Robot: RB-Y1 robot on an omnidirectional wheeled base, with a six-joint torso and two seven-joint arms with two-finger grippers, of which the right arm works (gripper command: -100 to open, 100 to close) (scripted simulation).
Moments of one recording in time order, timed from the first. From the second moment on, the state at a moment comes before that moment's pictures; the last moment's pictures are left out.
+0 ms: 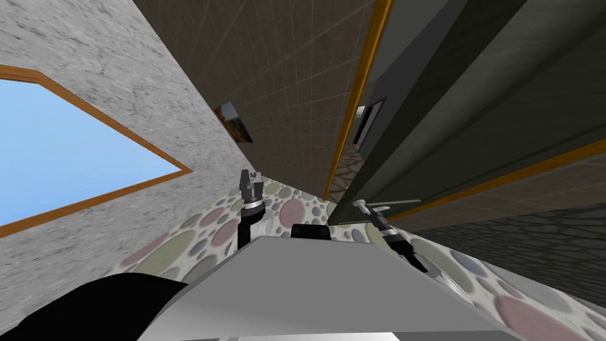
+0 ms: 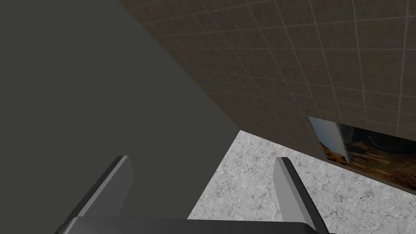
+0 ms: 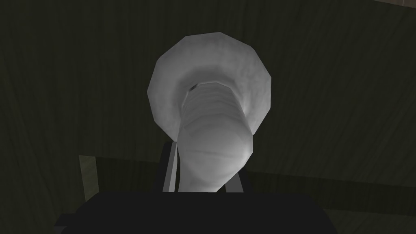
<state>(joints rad) 0.18 -0.51 -0.21 -0.66 0.32 -1.17 -0.59</state>
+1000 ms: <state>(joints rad) 0.17 -0.51 -0.21 -0.64 0.33 -1.19 -0.60</state>
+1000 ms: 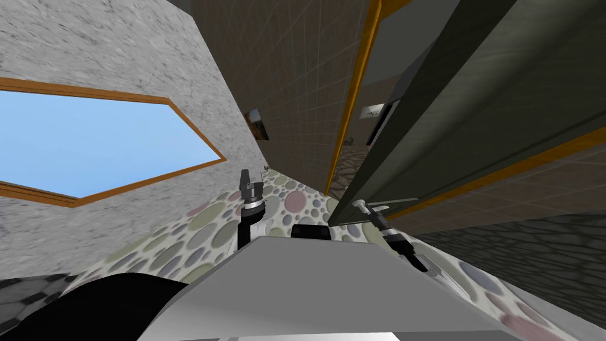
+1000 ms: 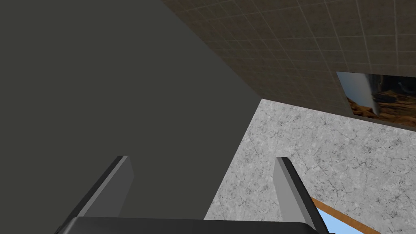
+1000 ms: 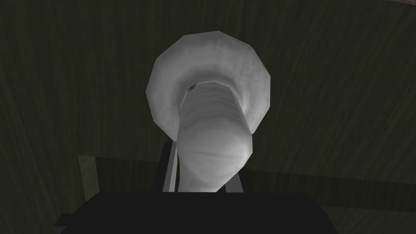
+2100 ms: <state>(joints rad) 0.18 -0.53 -0.23 -0.58 0.35 -1.28 -0.60</state>
